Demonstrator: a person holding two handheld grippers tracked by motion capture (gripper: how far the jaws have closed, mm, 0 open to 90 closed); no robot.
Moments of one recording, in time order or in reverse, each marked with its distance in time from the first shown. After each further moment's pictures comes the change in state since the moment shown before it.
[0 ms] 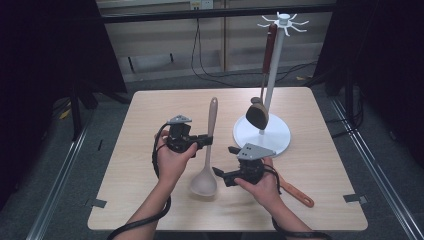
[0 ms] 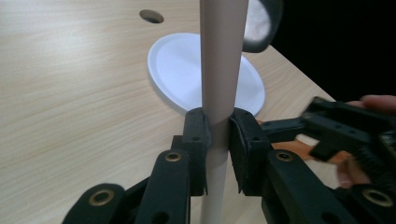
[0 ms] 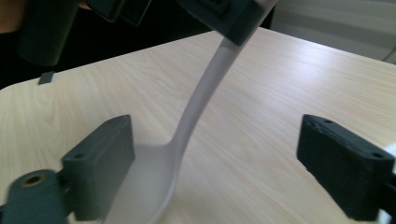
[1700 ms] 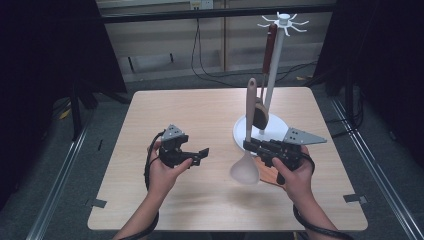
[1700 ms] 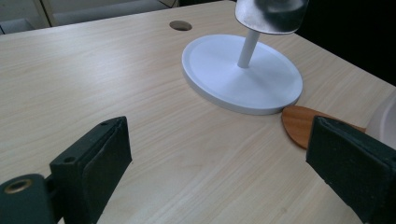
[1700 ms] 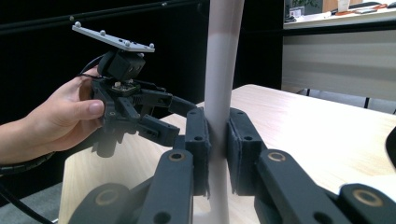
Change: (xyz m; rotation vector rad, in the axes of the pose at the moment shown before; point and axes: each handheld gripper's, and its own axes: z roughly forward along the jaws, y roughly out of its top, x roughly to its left) left arm 0.015 -0.031 -0.005 -0.059 0.138 0.127; right arm -0.049 0.029 -0.085 -0.244 0.091 0.136
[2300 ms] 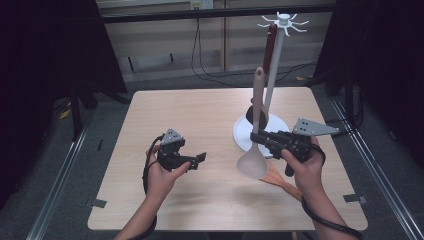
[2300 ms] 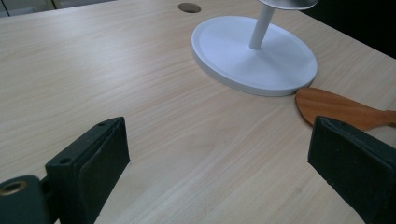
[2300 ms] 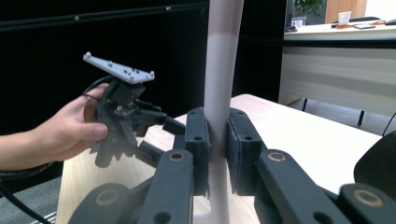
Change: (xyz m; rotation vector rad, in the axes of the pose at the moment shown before) left arm 0.005 -0.013 -0.001 0.035 0.026 0.000; right arm -0.010 0.027 -0.014 -0.007 0.015 -0.042
